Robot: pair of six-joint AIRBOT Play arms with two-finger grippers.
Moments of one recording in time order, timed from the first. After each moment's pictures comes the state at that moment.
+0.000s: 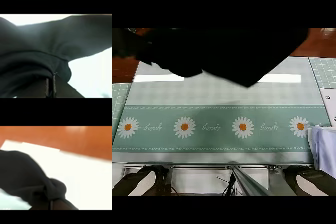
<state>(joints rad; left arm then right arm) 0.15 -0.98 1.51 0.73 -1.33 -1.30 0.10 -1.10 1.97 -1.16 1.38 1.55</state>
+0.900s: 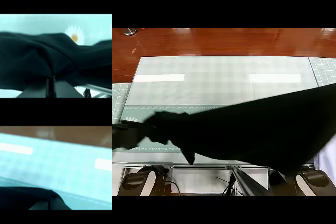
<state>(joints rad) 0.15 -0.39 0.85 0.98 -1.59 -1.52 0.09 -0.56 1.50 -1.40 1.53 1.61</state>
